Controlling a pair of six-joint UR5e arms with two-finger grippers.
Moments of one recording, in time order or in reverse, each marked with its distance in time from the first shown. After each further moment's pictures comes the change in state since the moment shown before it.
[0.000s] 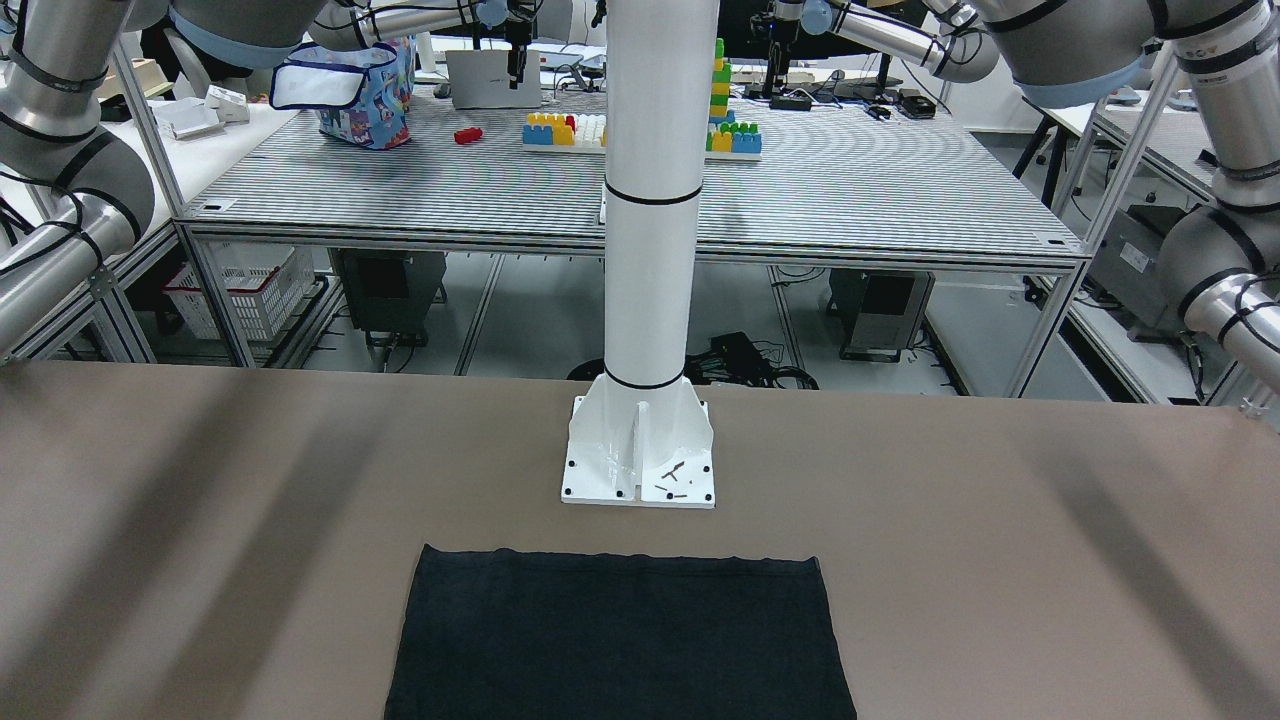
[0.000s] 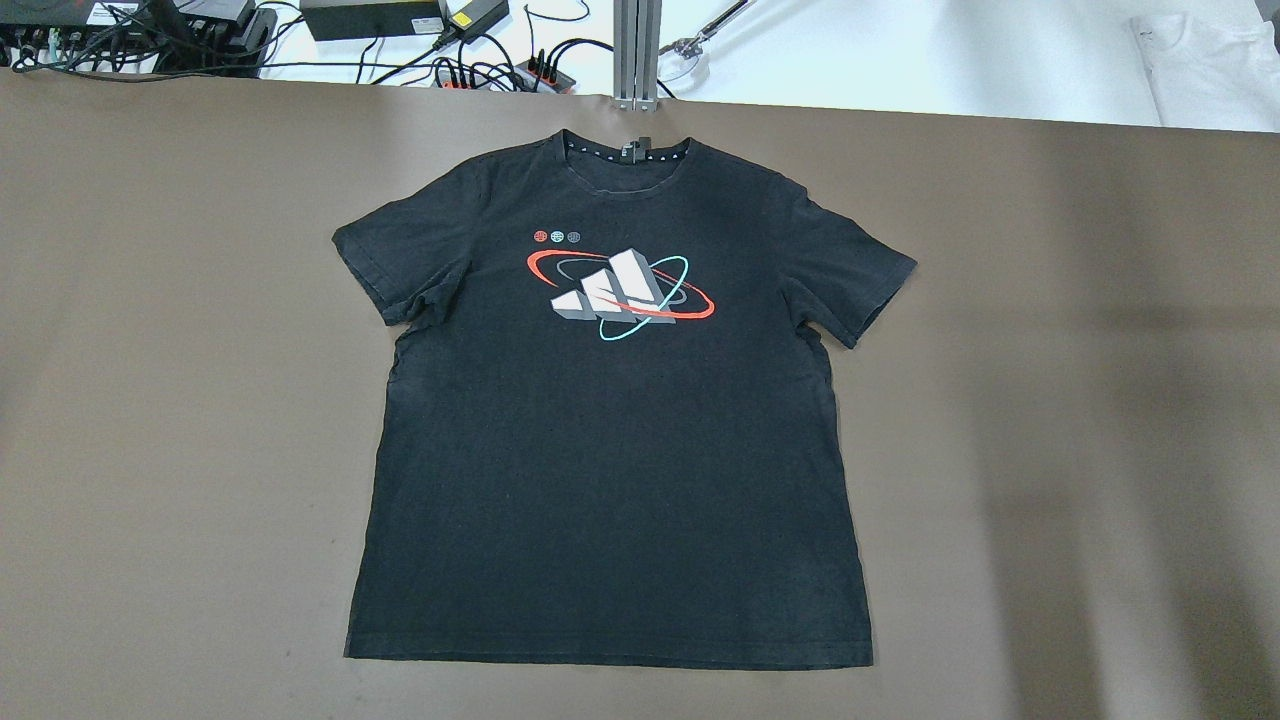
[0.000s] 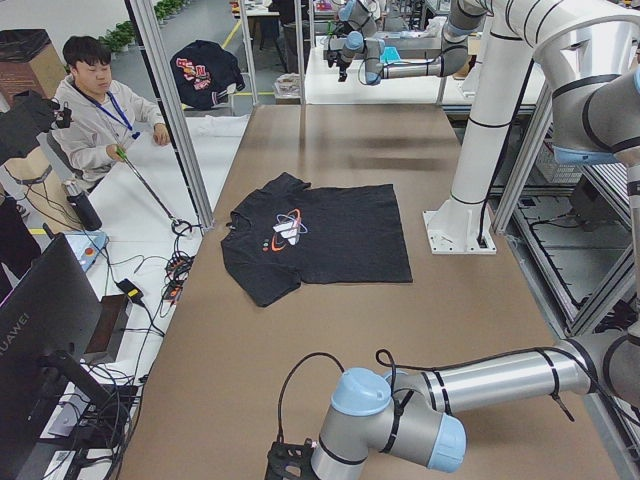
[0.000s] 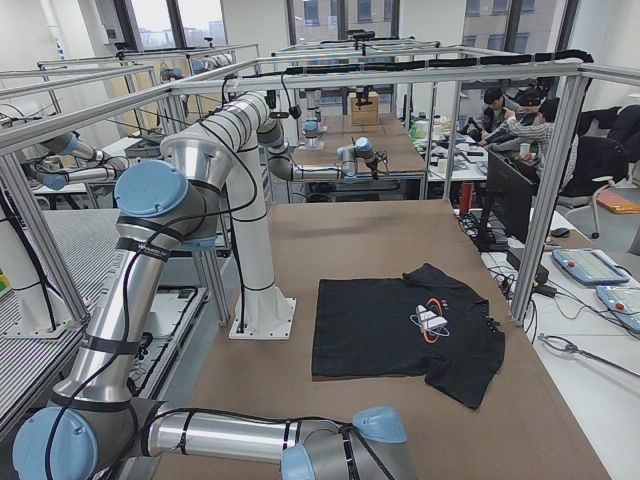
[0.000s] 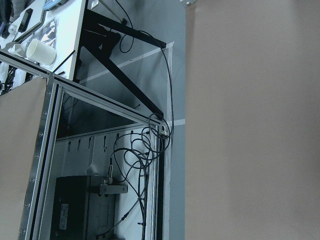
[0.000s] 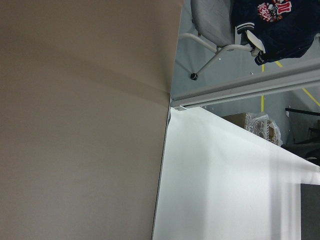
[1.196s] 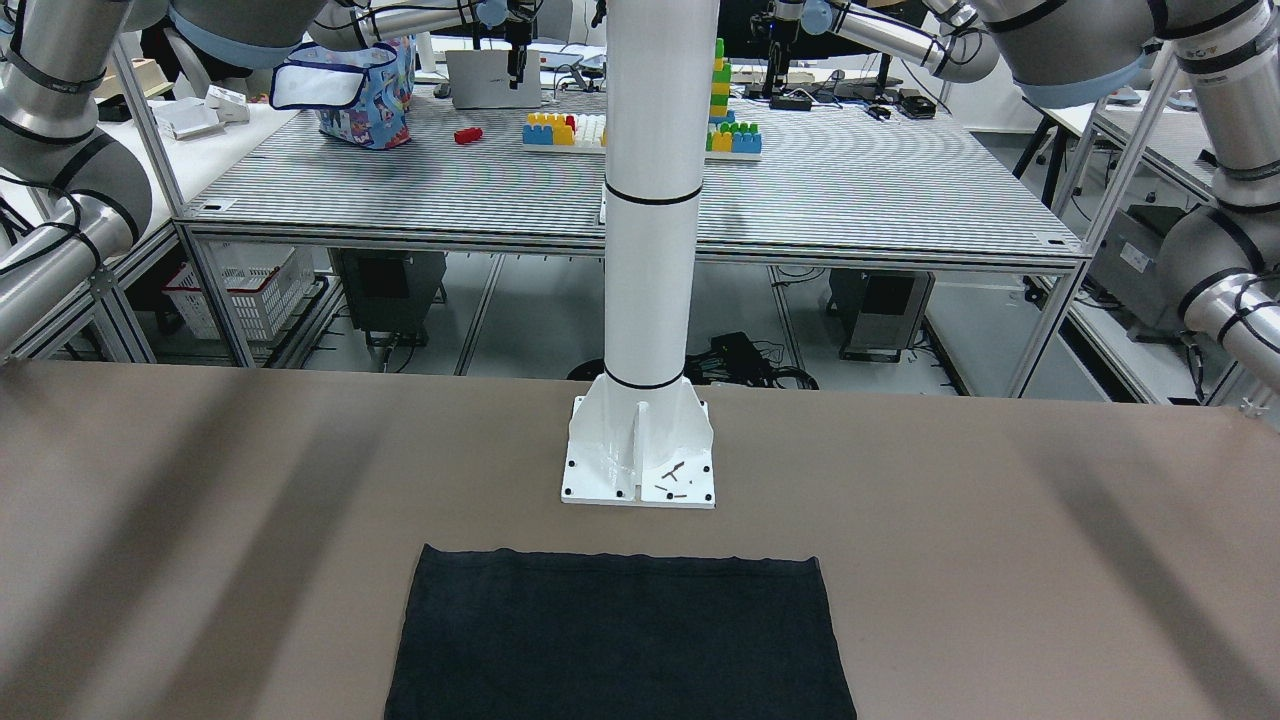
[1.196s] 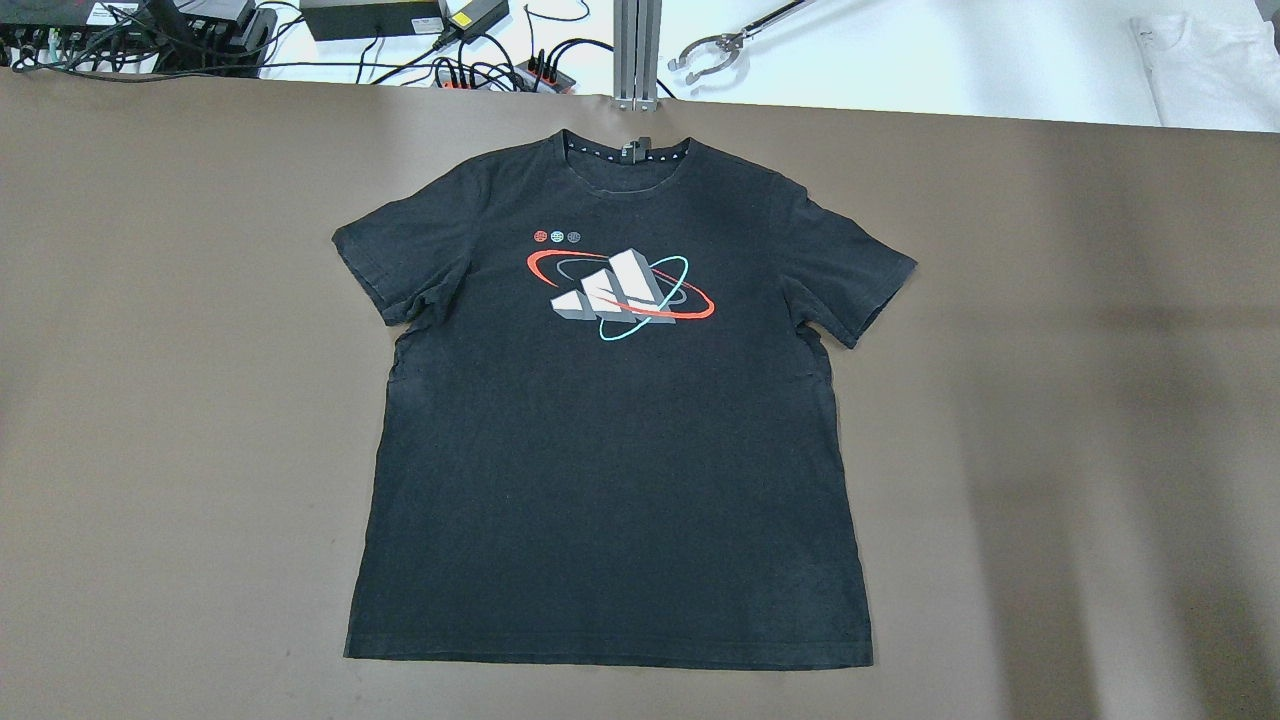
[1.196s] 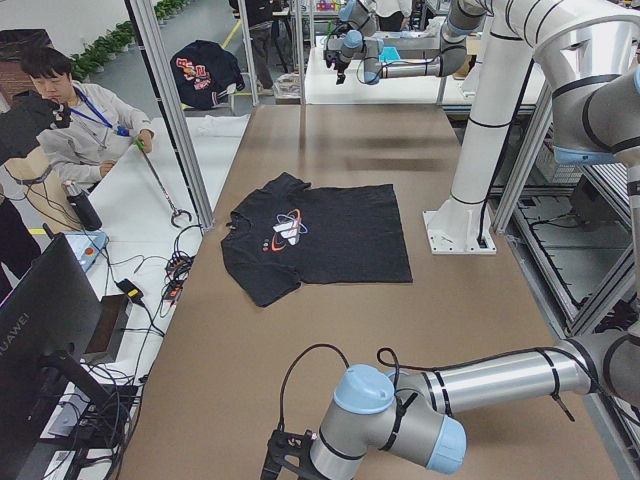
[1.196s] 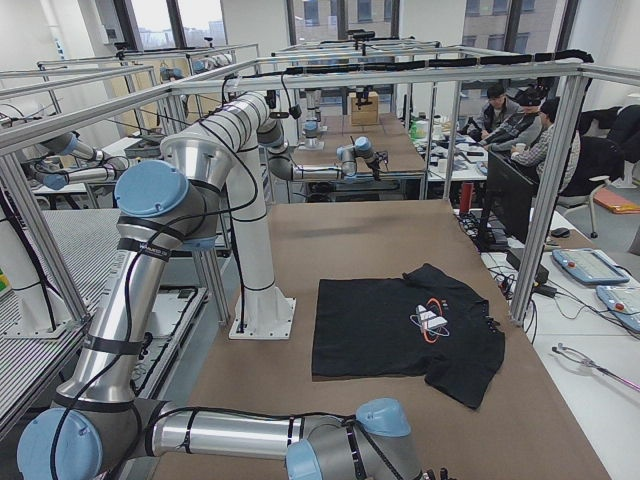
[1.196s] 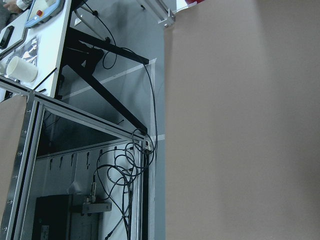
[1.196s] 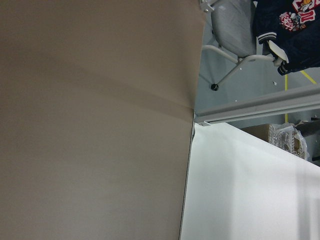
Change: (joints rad) left arm 0.001 0.001 -0.001 -0.064 -0.062 0.006; right arm -0.002 0.017 0.008 0.010 0.087 0.006
